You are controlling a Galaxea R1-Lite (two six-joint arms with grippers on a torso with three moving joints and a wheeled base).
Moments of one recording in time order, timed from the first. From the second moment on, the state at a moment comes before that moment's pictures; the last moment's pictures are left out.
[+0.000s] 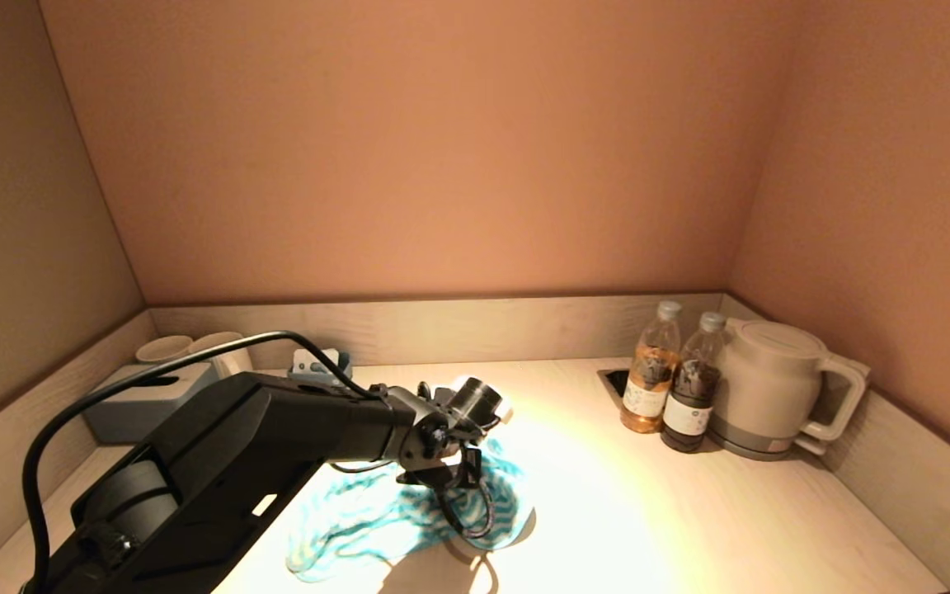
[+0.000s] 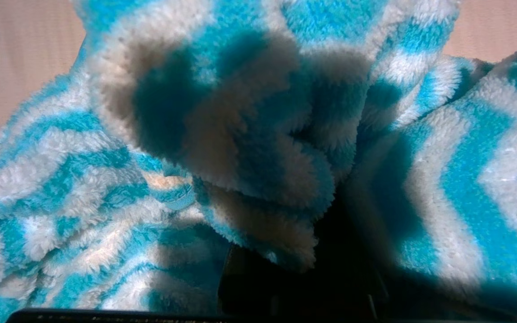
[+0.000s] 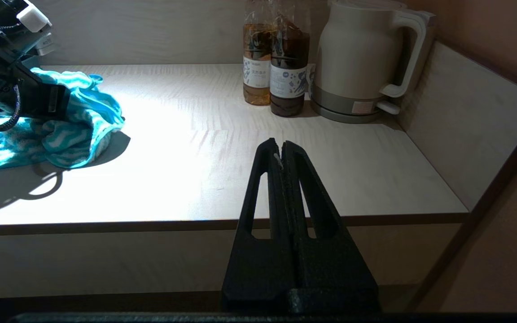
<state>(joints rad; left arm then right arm) -0.73 2.62 -1.94 0.42 0.42 -0.60 0.01 0.00 0.00 0.00 0.01 -0.01</state>
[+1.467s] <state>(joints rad) -0.93 2.61 -1.95 0.36 0.32 -0.54 0.00 0.00 0.00 0.00 0.01 -0.01</state>
